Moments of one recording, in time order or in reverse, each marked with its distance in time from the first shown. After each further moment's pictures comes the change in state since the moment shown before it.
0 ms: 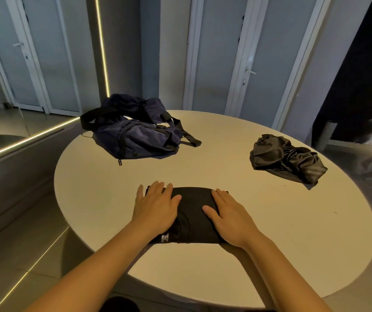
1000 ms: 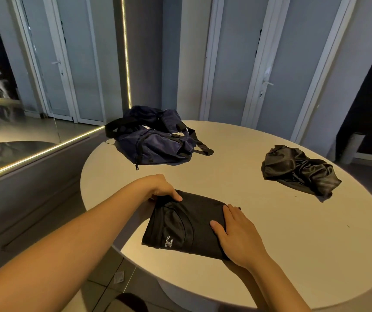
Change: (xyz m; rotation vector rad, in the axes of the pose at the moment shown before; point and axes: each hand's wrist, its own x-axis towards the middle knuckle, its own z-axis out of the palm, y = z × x) left_hand 0.051 -0.023 -0.067 -0.503 -0.451 -0.364; right_hand -0.029 -0.001 0.012 0.021 0.061 0.014
